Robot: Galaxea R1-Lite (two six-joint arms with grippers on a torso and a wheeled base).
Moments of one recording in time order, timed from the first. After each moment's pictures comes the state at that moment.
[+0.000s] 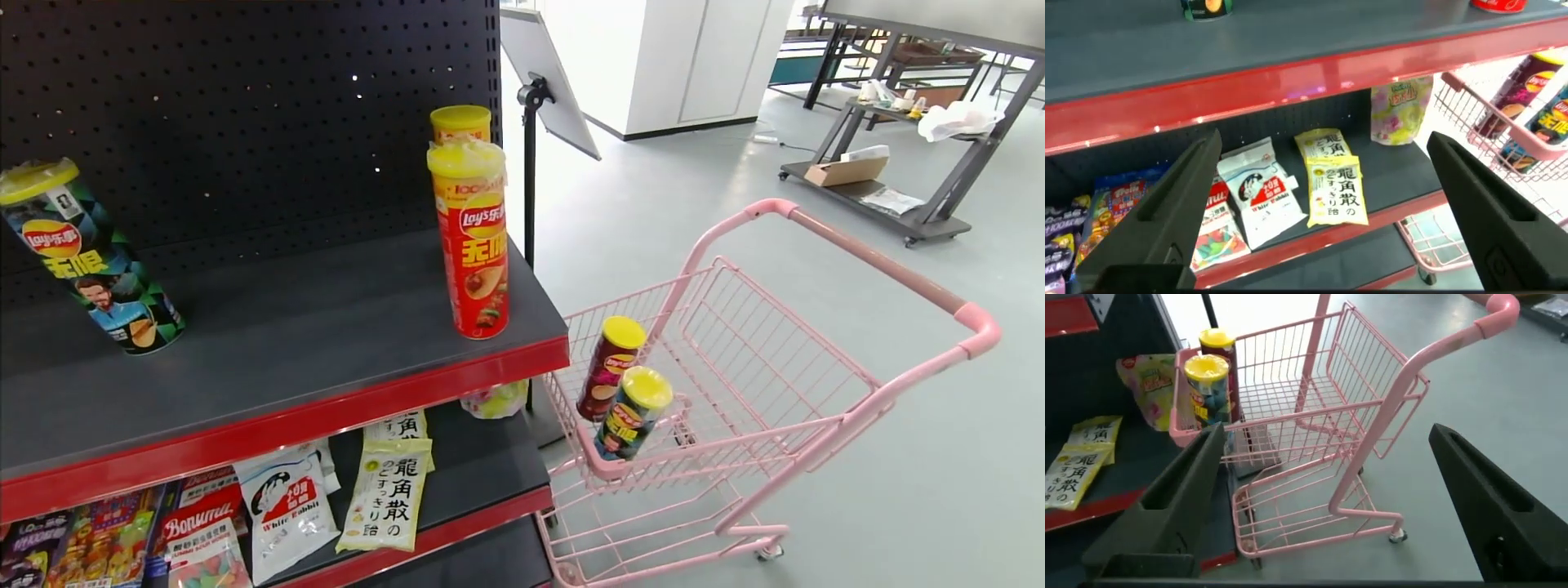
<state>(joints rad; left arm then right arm) 0.00 0.00 0.00 0.00 0.00 0.00 0.00 0.00 0.00 0.00 -0.01 0.00</state>
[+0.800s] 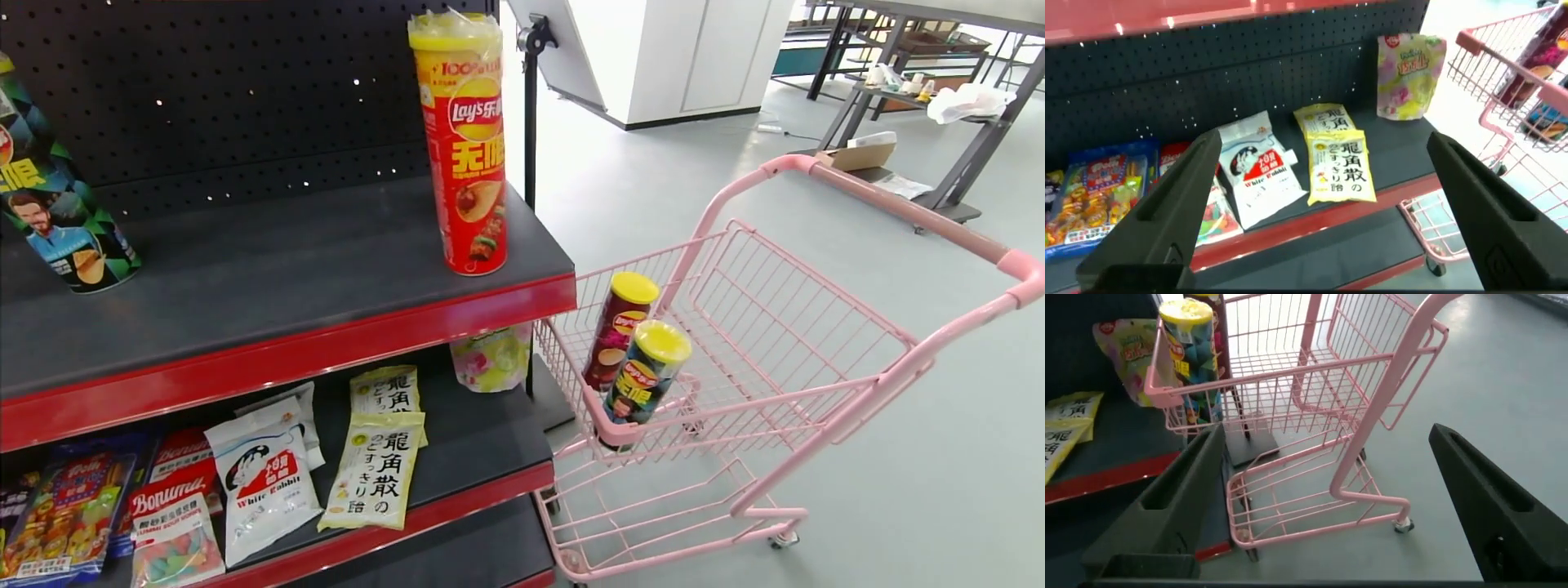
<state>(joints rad) 0.00 0.00 0.00 0.00 0.00 0.00 0.00 0.00 0.00 0.00 -0.01 0.00</state>
